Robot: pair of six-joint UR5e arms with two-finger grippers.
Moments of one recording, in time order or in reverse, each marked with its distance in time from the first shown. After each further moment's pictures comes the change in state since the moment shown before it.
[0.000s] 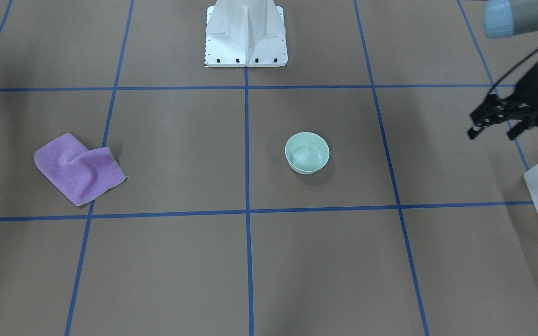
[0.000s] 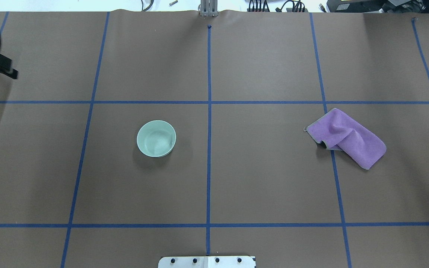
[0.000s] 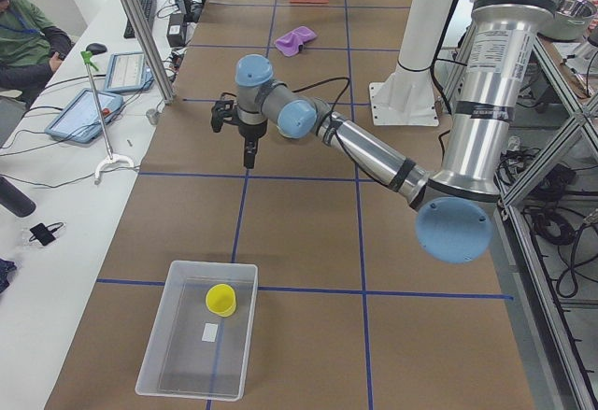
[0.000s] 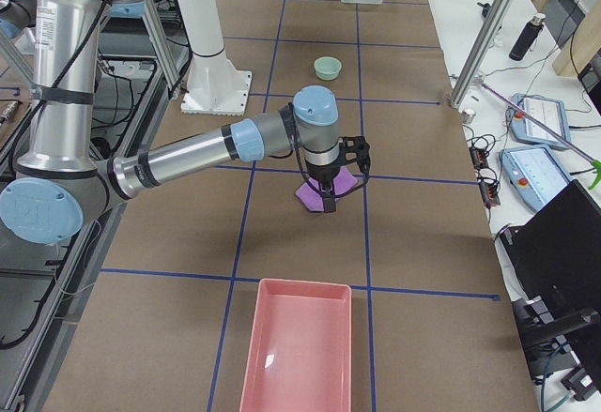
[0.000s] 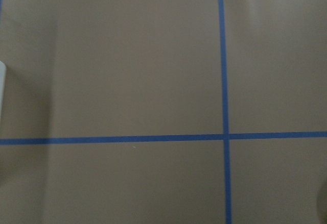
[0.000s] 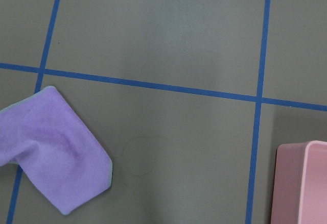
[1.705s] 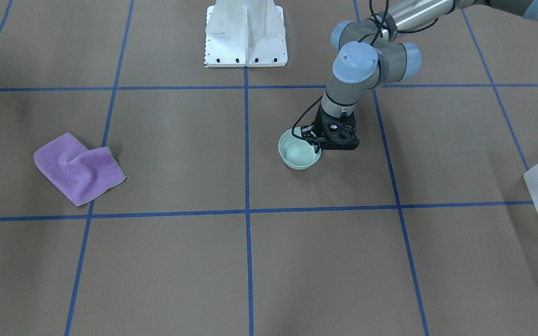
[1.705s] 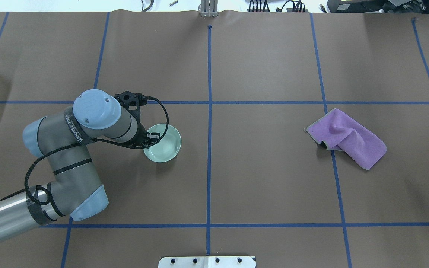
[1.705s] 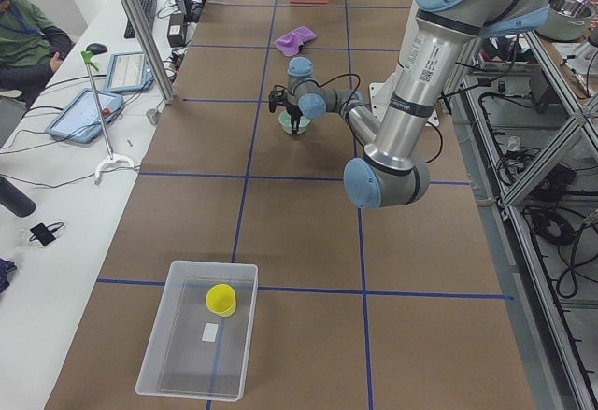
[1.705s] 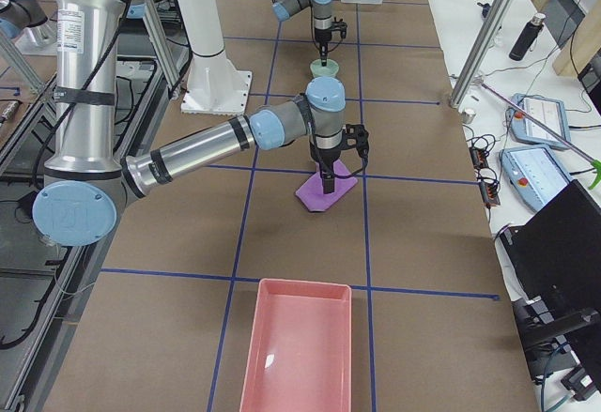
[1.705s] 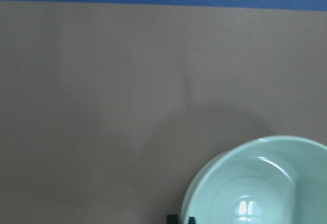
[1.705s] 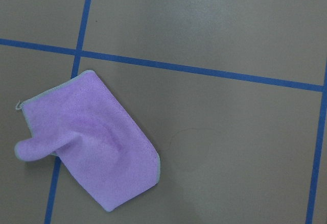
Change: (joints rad) left arm 0.509 -0.279 0.291 -0.198 0.310 -0.384; right arm -0.165 0.048 -0.001 0.000 -0.011 0.115
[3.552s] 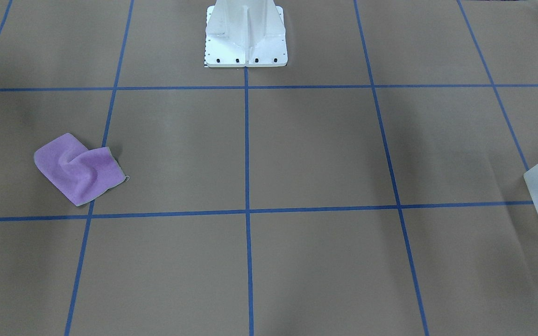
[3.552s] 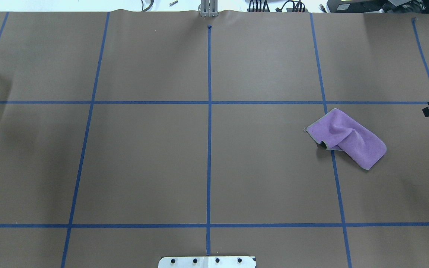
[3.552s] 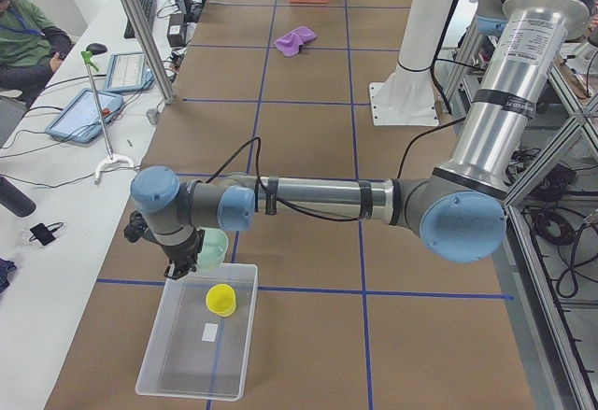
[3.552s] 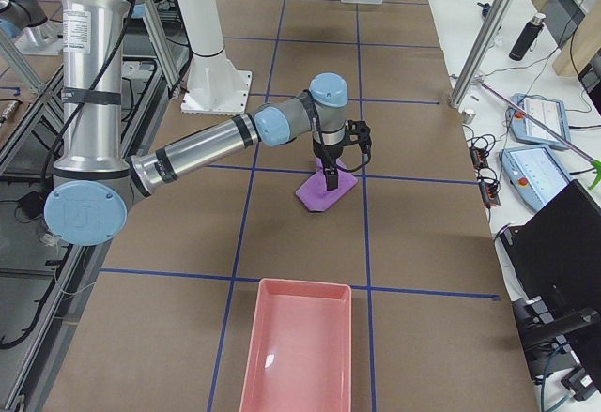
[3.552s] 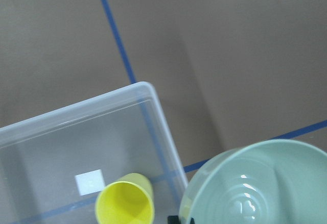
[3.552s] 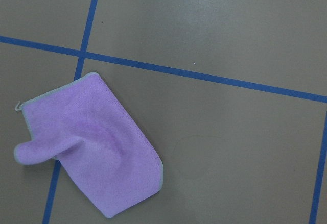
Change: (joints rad) left arm -1.042 0.127 0.528 0.124 -0.428 1.448; right arm -0.032 0.025 -0.008 0.000 -0.032 0.000
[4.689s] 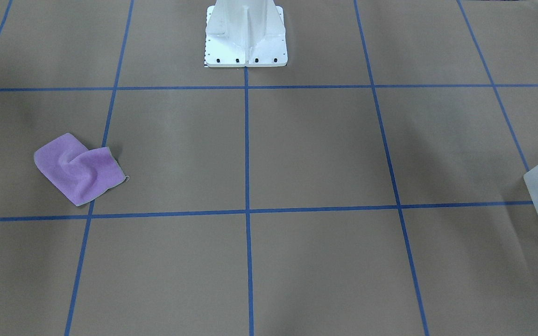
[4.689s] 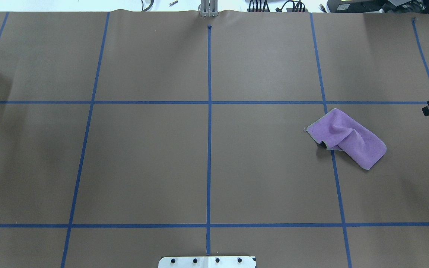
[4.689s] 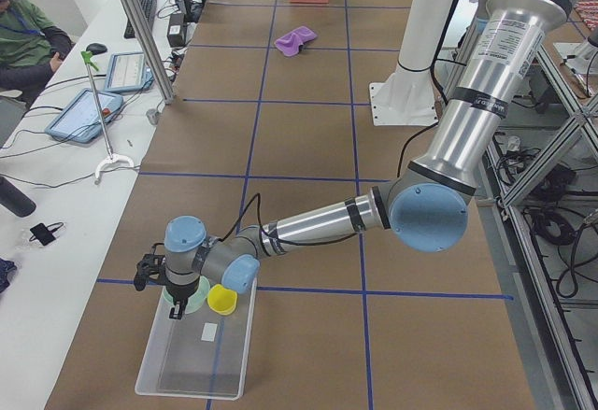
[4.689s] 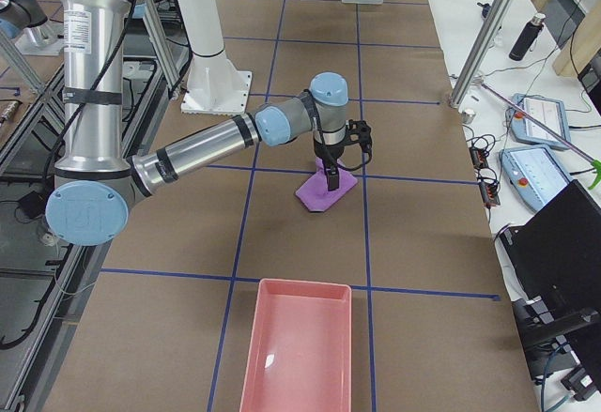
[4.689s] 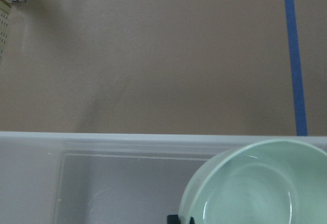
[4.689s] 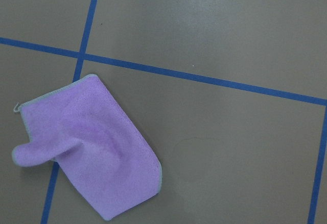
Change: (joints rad) left arm 0.193 -0.024 0.317 -0.608 0.274 -0.594; right arm -0.003 0.004 0.000 0.000 -0.009 0.000
